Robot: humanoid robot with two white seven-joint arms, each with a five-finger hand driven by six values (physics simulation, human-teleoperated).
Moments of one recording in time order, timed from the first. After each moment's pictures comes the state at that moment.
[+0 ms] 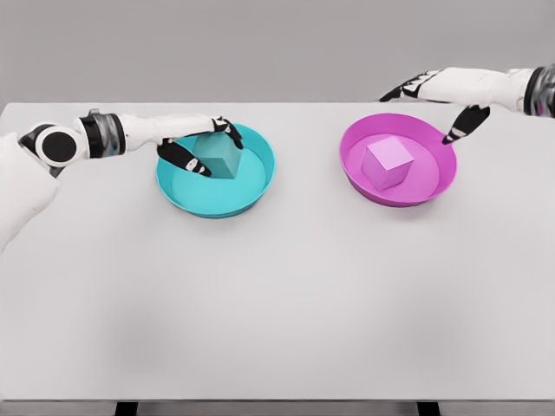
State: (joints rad) left arm -0.93 0.48 -0.85 -0.92 -0.04 -0.50 -0.61; right arm -1.05 -0.73 0.86 -1.02 0.22 -0.61 0.61
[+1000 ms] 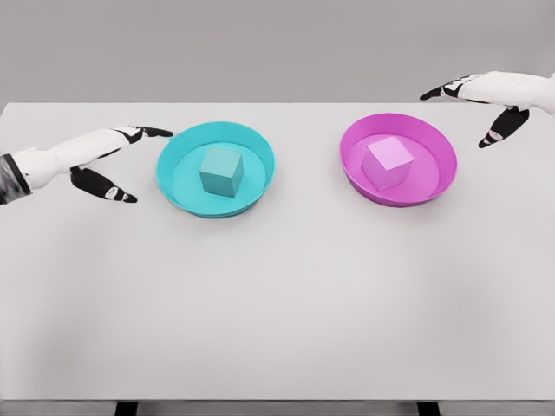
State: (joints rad) left arm -0.55 0.71 -0.41 -1.19 0.00 -0.61 -0.61; right arm -1.04 -0.78 0.84 -0.92 0.21 -0.61 0.61
